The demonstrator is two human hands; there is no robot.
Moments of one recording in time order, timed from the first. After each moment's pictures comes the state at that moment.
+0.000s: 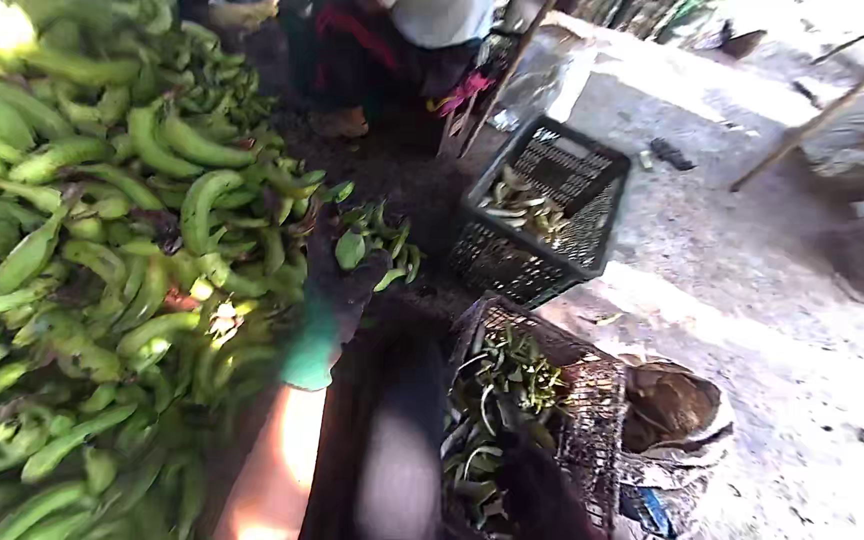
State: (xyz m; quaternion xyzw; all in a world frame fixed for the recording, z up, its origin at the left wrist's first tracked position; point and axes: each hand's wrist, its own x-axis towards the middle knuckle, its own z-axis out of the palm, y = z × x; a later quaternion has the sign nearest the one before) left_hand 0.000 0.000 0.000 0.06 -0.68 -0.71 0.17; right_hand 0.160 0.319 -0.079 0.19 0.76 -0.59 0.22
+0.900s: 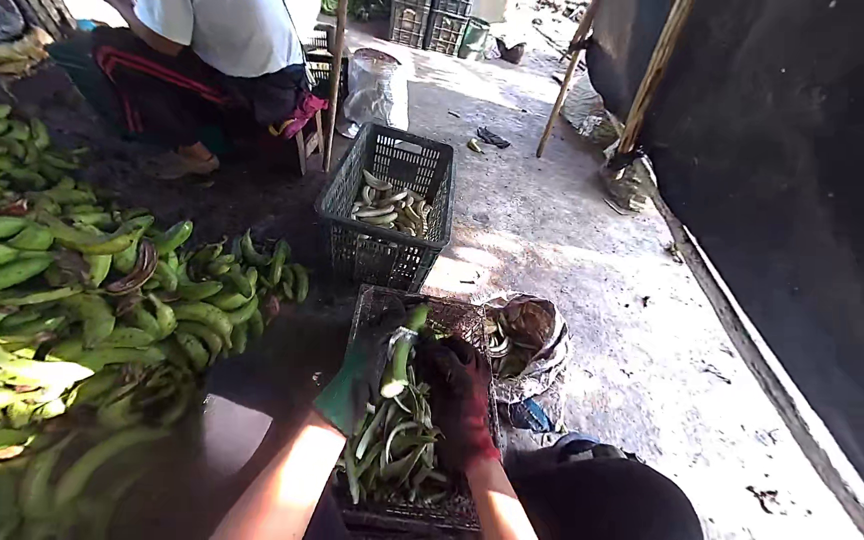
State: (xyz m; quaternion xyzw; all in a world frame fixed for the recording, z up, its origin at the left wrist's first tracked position) left_hand 0.043 0.208 -0.011 0.02 -0.55 -0.81 -0.20; right_hand 0.123 0.338 -0.051 0.08 0.92 -0.30 -0.24
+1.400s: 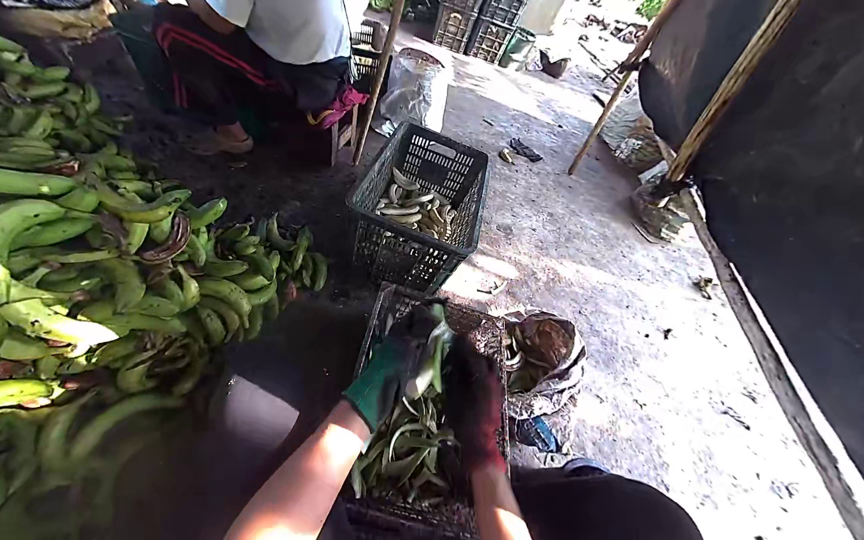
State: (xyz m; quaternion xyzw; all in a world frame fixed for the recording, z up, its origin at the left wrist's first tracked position) left_hand 0.029 0.213 -0.045 -0.04 -0.64 -0.74 -0.21; right_hand 0.113 0.339 -0.066 0.18 0.92 -0.29 -0.17
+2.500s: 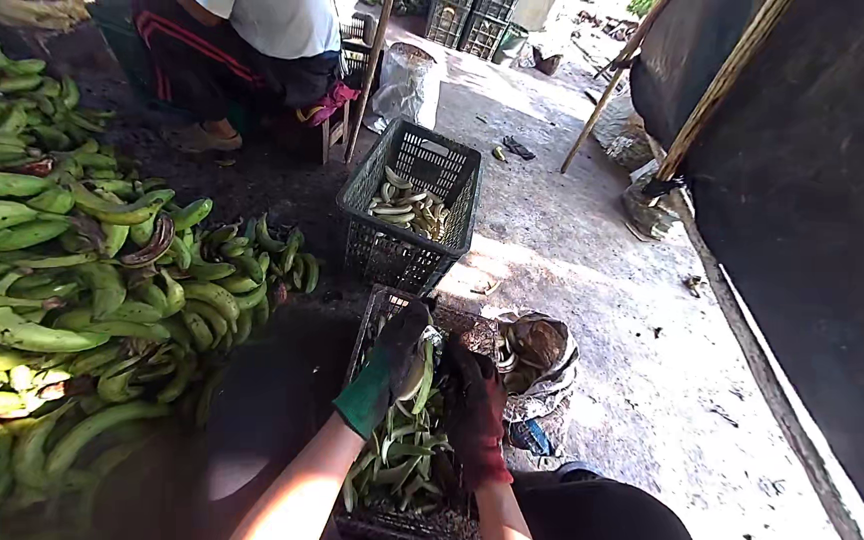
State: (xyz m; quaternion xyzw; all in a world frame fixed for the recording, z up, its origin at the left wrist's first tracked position) left_hand 0.025 0.225 -0.034 -0.03 -0.54 -0.82 -0.19; right_hand 0.107 0.348 -0.055 0.08 0.93 -0.25 -0.25
